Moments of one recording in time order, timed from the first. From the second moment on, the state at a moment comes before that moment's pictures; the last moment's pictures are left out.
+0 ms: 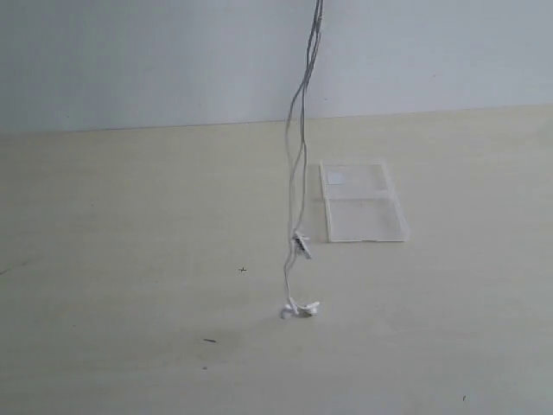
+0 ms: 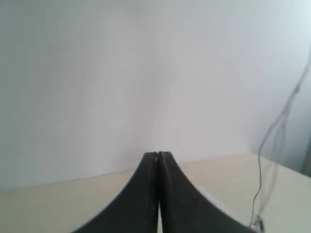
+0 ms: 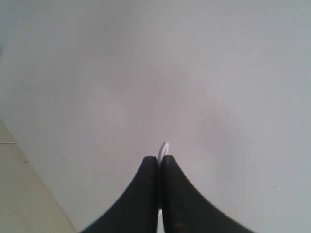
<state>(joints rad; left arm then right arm) -0.36 0.30 -0.14 0.02 -0.24 -0.17 0.72 1.23 -1.69 0.05 0.49 -0.61</state>
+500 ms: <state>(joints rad) -0.50 1.17 -0.38 0.27 -0.54 -0.22 0.72 1.23 -1.69 0.12 0.54 -0.61</state>
